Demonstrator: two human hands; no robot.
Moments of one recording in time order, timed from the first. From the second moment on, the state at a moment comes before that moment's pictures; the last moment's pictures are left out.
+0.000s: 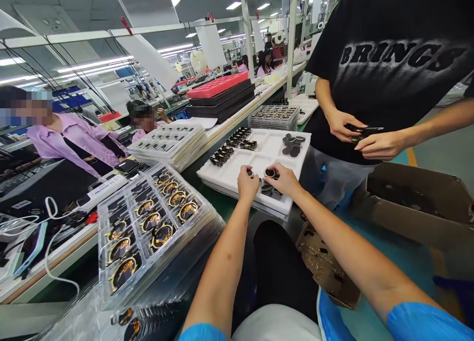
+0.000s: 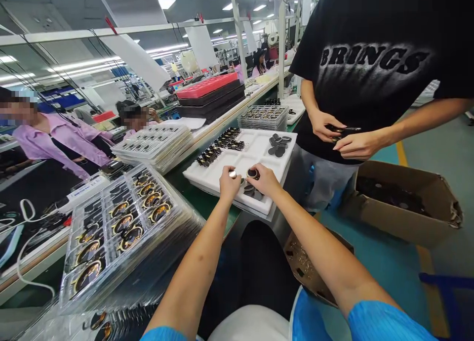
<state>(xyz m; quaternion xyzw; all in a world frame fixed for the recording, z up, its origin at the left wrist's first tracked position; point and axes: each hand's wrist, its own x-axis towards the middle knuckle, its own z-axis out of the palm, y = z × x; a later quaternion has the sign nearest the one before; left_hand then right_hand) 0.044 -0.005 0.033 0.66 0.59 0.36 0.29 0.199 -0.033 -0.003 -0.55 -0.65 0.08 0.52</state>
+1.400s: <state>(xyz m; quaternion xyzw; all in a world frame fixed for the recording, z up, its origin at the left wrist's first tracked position) -0.079 -0.196 0.038 0.40 0.38 0.52 0.65 0.218 -0.025 -0.003 -0.61 -0.75 0.02 0.25</state>
